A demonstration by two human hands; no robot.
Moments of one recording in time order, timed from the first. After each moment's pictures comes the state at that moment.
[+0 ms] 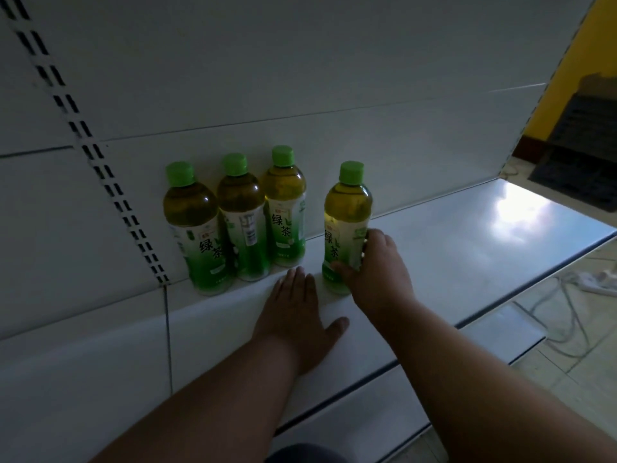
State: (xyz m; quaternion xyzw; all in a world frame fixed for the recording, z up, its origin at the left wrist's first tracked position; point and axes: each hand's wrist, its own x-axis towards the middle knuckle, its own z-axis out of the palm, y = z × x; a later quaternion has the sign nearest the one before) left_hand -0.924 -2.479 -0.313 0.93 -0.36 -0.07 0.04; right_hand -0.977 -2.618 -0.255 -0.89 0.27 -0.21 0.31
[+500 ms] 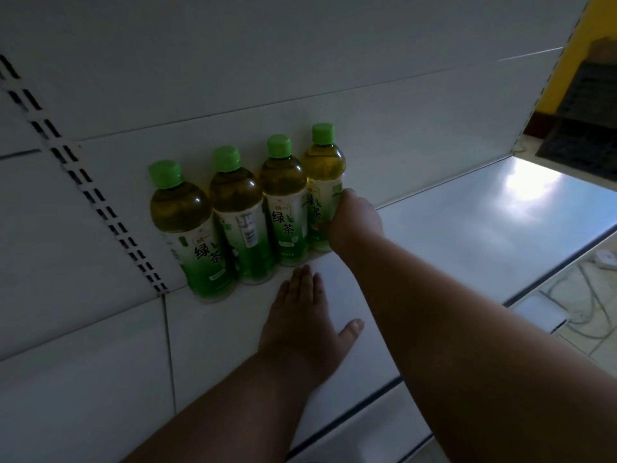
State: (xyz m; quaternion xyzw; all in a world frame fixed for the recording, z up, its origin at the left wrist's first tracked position) left_hand -0.926 -2.482 -0.321 0.93 -0.35 -0.02 0.10; right_hand -0.883 -2.631 -0.241 -0.89 0.31 -0.16 0.29
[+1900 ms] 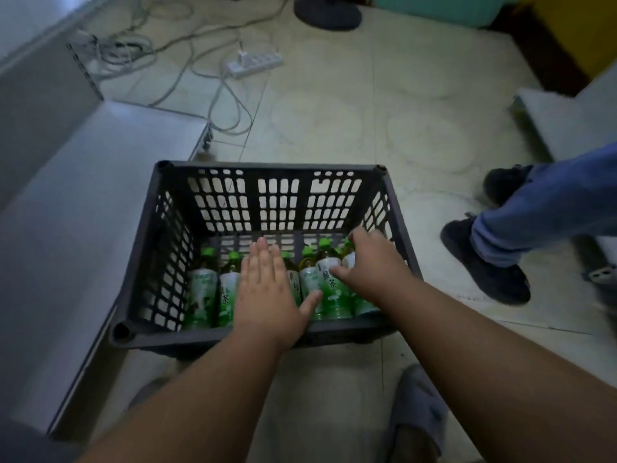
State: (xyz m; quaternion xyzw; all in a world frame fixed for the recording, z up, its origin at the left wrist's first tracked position) left_hand -1.378 -2.585 -0.470 0.71 -0.69 -0.13 -0.03; right_hand -1.549 -2.652 -0.431 -0.70 0.69 0.01 0.20
